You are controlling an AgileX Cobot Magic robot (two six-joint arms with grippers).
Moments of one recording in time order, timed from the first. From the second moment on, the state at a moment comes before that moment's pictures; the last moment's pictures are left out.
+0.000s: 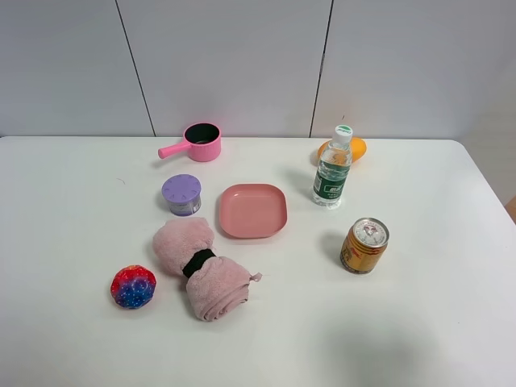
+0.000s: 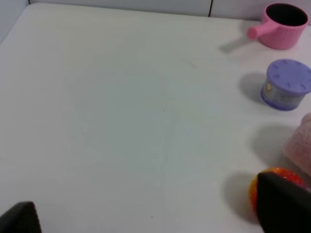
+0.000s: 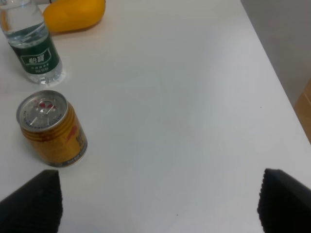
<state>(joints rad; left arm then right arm) 0.02 -0.01 -0.52 0.14 1.07 -0.17 -0.17 0.00 -0.50 0.07 1.06 0.00</state>
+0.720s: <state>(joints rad) 0.02 -0.01 -0.52 0.14 1.07 -0.17 -0.17 0.00 -0.50 0.07 1.06 0.00</state>
